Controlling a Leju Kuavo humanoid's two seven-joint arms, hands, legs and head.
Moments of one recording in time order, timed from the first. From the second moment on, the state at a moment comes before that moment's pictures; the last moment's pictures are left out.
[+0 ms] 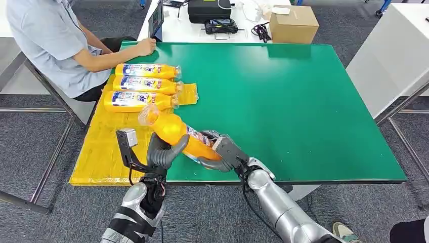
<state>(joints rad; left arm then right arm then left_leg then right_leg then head) -0.28 -0.27 -0.44 -1.12 0.29 0.02 -0.41 -0.48 0.06 0.55 -0.82 0.27 0.17 -0.47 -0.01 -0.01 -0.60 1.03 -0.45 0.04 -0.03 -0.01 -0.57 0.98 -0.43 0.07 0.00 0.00</state>
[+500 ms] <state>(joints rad) -0.24 -0.23 -0.41 -1.20 0.16 0.12 -0.43 -0.40 0.02 0.40 -0.84 0.26 -0.04 -0.47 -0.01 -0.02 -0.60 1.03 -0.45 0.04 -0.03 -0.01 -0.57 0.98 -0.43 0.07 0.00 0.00</state>
